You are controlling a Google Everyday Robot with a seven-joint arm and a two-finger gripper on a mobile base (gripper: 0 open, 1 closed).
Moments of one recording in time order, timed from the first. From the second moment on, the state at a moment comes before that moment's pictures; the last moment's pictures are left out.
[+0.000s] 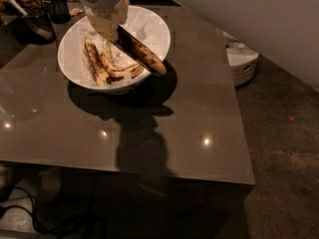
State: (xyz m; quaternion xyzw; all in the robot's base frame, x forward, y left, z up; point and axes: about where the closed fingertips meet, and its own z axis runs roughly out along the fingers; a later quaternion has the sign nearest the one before) arm 0.567 0.071 1.039 -0.51 0.80 -0.17 0.27
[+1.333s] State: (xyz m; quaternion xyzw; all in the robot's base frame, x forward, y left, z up) arm 0.505 0.086 1.065 -0.53 0.78 -0.17 0.28
